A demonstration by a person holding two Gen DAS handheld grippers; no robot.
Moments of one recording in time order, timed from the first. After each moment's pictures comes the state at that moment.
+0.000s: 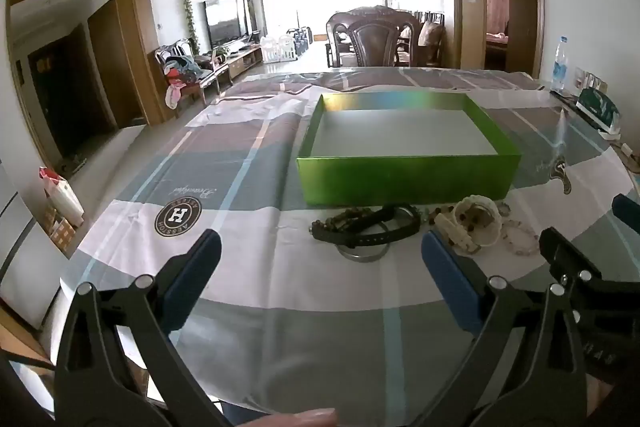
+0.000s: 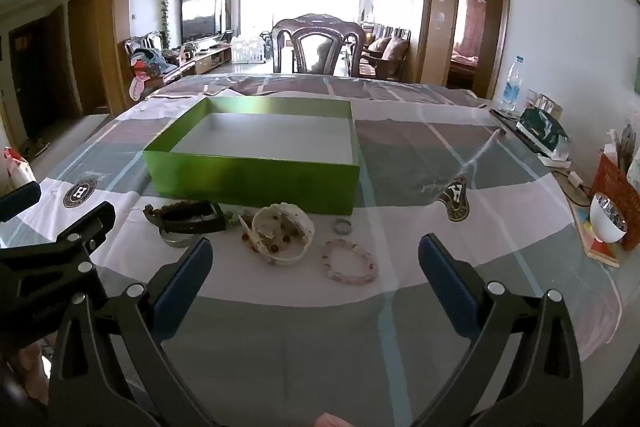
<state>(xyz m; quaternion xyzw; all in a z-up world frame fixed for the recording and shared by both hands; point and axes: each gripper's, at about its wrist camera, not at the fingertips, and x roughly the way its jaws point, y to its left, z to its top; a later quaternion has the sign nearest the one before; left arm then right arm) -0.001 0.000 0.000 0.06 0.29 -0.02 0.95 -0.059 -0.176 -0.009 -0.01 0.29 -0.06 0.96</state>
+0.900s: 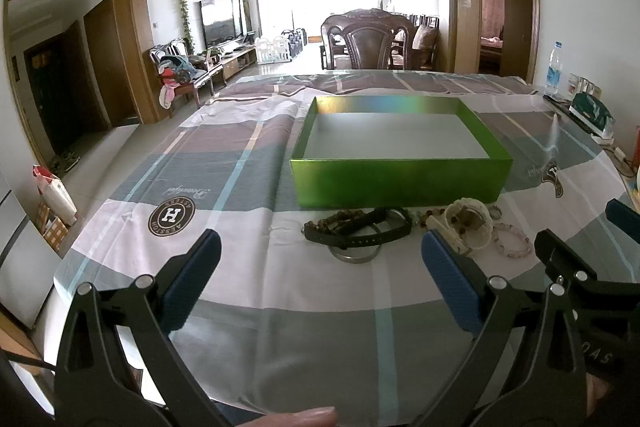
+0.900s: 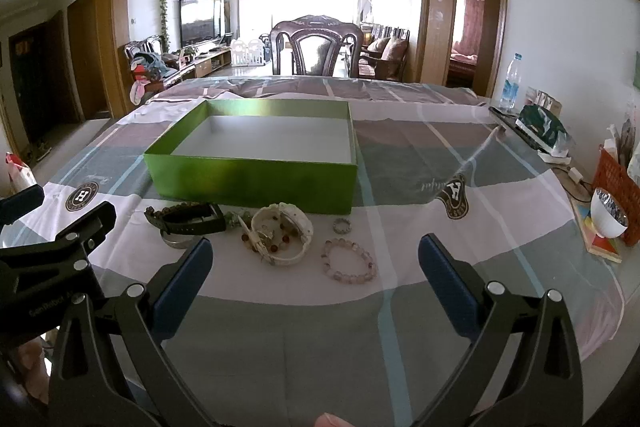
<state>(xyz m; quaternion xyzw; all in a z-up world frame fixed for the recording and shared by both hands) -0.001 0.000 0.004 0.05 0.30 -0.03 0.95 -0.060 -0.180 -0.010 0.00 0.29 -0.05 0.96</state>
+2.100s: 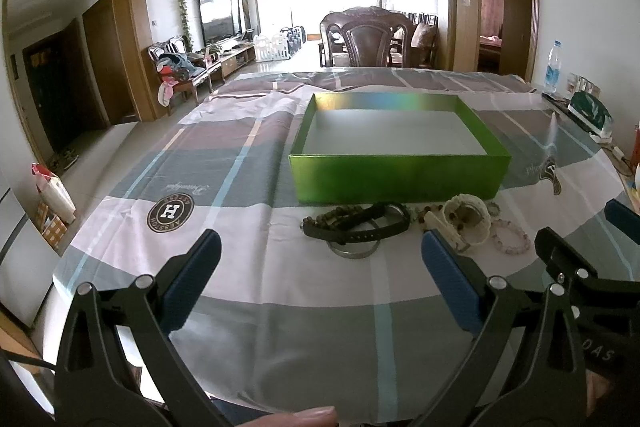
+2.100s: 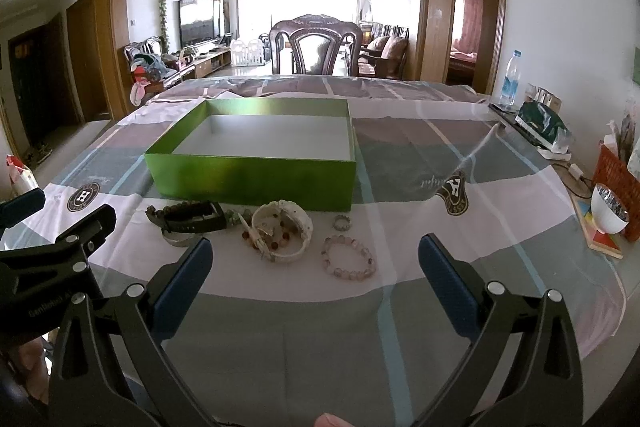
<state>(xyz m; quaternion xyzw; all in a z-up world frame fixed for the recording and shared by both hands) -0.007 -0.002 0.000 0.05 0.30 -0.03 0.95 -0.069 -0.180 -0.012 0.01 0.29 -0.05 0.96</state>
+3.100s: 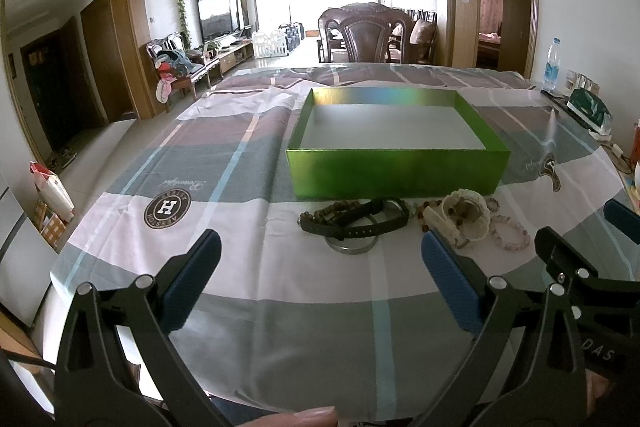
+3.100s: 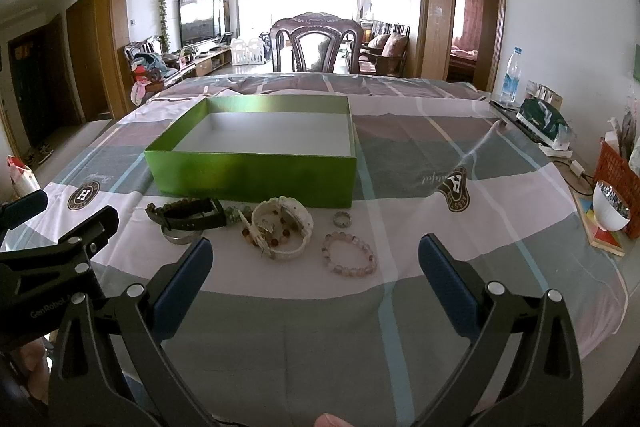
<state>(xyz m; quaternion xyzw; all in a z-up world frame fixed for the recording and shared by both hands) -0.007 -0.001 -0.001 0.05 0.30 -0.03 0.95 -0.067 -0.180 -0.014 0.01 0.29 -0.05 0.96</state>
